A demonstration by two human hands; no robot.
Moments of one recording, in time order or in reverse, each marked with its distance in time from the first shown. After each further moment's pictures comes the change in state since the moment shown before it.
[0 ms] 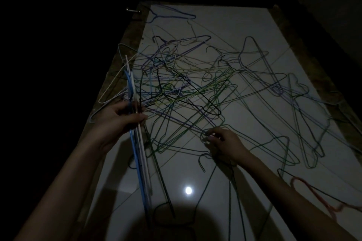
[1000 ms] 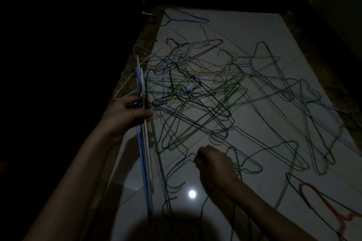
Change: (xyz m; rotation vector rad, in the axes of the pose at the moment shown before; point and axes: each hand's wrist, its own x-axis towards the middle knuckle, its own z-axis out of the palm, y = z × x) left_hand -0.014 0.013 -0.014 0.073 0.041 0.029; right_hand -0.051 -0.027 0.064 -0.321 -0.001 -0.205
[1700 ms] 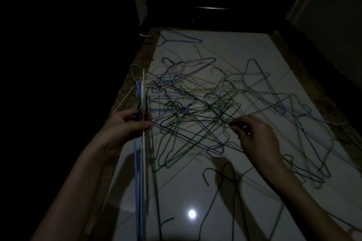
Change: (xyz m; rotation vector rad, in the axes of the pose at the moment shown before) left_hand 0.005 0.013 -0.003 -0.071 -0.073 0.000; right_hand 0.009 -0.015 -0.147 0.135 0.496 0.146
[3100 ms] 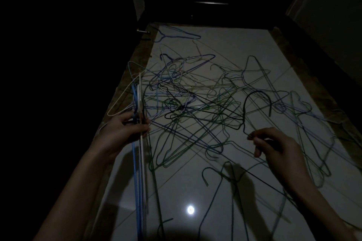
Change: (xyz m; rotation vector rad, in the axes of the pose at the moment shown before) left_hand 0.015 -0.021 0.002 0.007 0.030 -0.046; right_hand -0.021 0.025 -0.022 0.341 -0.025 0.096
